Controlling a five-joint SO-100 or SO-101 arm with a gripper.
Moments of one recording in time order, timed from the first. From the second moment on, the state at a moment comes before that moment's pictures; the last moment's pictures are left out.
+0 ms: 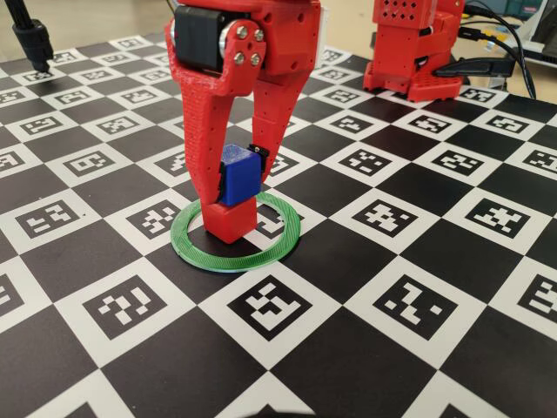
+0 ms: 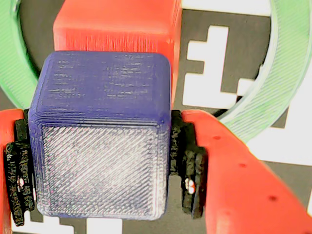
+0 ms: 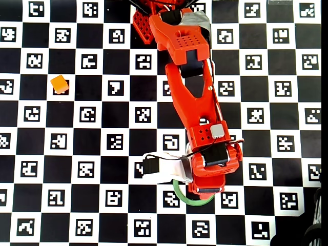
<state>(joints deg) -10.5 42.6 36.9 84.0 8.5</state>
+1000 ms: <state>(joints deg) -10.1 42.6 36.9 84.0 7.8</state>
